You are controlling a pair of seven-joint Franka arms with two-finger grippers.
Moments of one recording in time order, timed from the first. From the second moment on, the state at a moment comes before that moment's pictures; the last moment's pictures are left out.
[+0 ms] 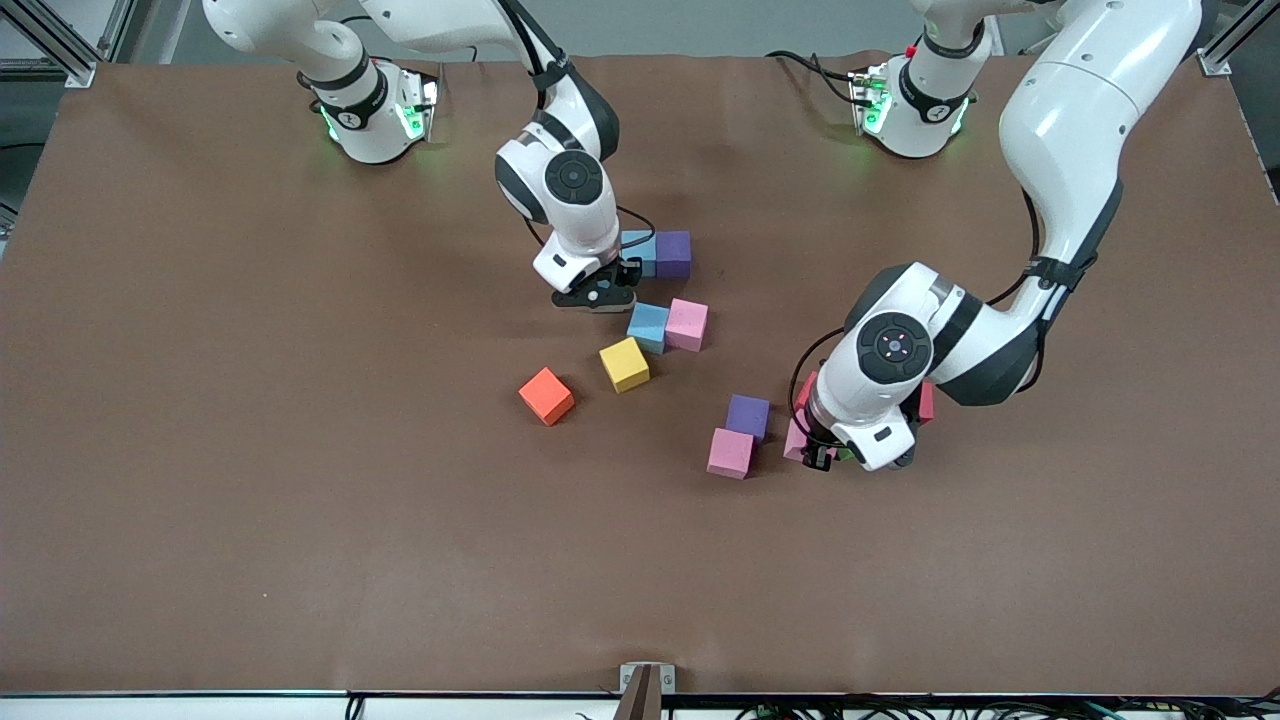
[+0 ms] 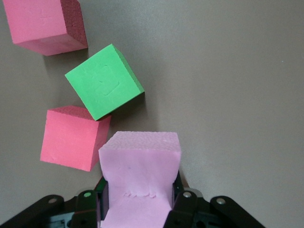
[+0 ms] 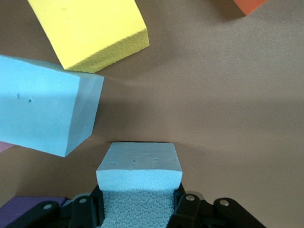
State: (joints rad) left arm 0.10 0.72 -0.66 -1.55 0.49 2.12 -2.01; right arm 0.89 0.45 -0.03 -2.04 0.12 2.47 0.75
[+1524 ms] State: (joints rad) left arm 0.10 0.72 -0.66 -1.55 0.49 2.11 -2.01; right arm 0.89 0.46 -0.03 -2.05 0.10 2.50 0.75
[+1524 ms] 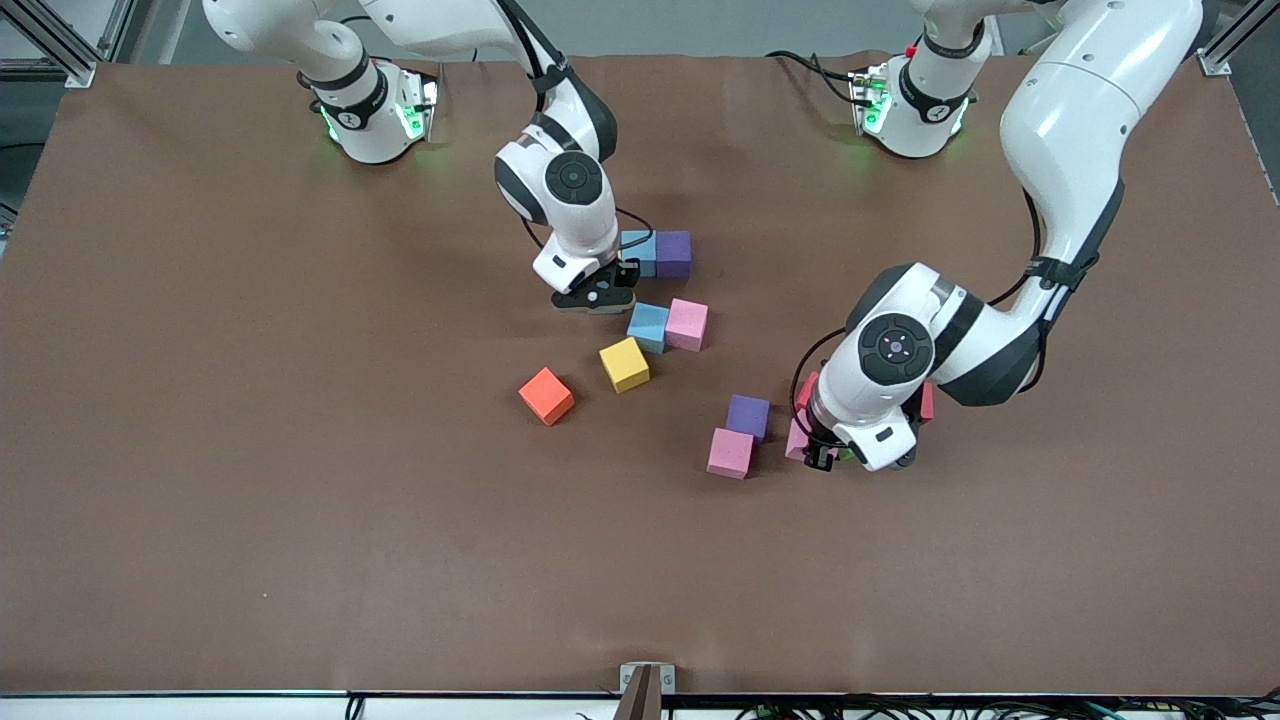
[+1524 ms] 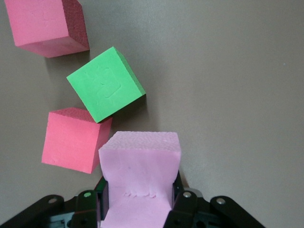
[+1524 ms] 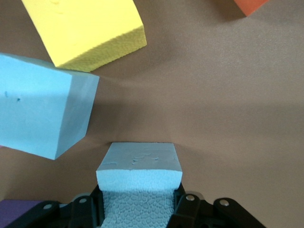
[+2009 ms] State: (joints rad) left arm 0.11 0.72 -0.66 -1.55 0.49 2.11 -2.00; right arm 0.89 0.46 -0.03 -2.06 0.10 2.50 0.75
